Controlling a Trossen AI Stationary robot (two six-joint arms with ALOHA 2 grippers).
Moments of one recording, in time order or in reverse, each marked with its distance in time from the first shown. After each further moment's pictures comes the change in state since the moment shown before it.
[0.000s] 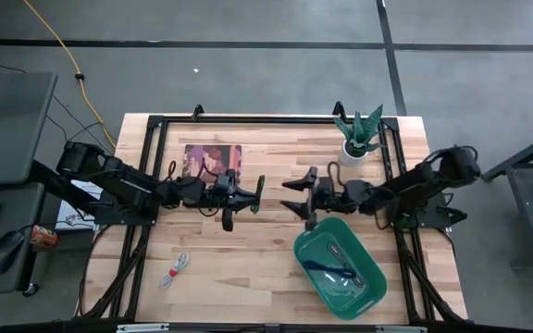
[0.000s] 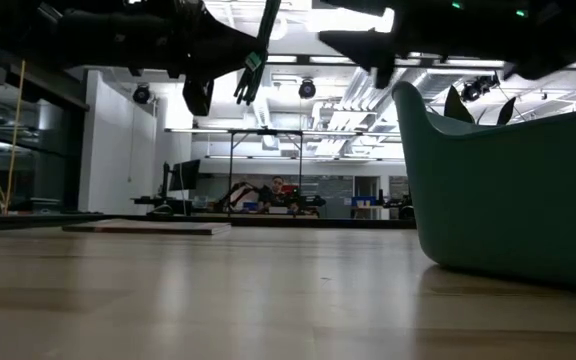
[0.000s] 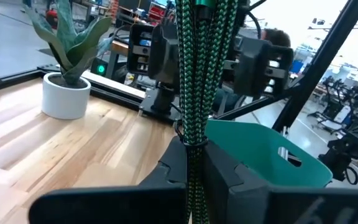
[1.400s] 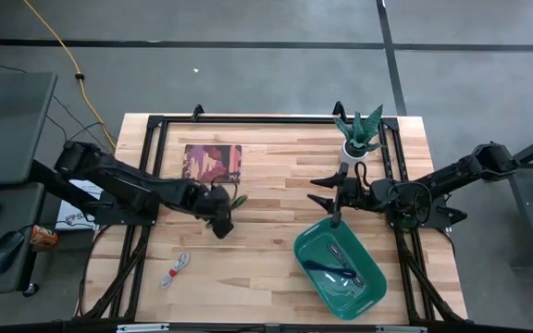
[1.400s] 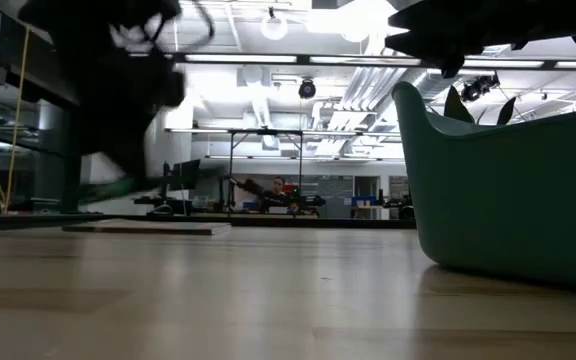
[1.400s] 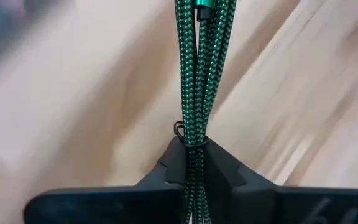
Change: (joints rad) left arm -0.083 -0.019 0.291 -1.458 -0.024 -0.528; right arm 0.095 -0.490 -0.148 -0.524 0.207 -0.137
